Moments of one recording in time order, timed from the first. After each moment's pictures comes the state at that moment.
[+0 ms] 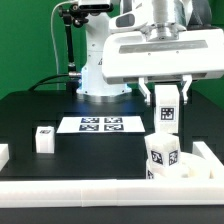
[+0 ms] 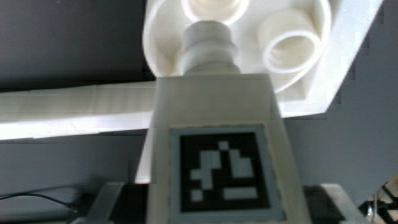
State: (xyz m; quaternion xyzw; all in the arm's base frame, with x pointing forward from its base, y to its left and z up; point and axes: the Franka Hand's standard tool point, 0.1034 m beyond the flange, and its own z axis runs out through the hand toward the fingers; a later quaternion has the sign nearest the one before) arm 0.593 0.076 0.119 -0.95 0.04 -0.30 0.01
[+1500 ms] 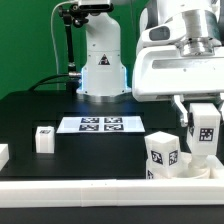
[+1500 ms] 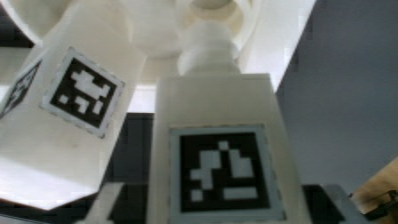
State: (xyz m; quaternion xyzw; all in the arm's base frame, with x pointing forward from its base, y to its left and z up) arm 0.634 0.115 0.100 -0.95 -0.01 -0.31 0.00
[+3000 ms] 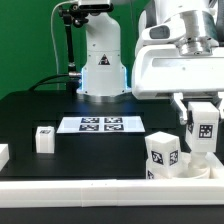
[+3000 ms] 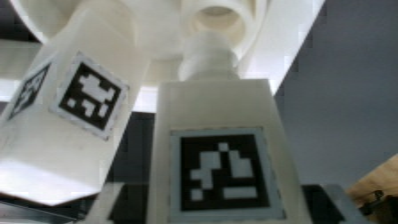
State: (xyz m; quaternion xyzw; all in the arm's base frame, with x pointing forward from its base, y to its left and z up) arm 0.624 0.117 0.099 -0.95 -0.04 -0.32 0.00
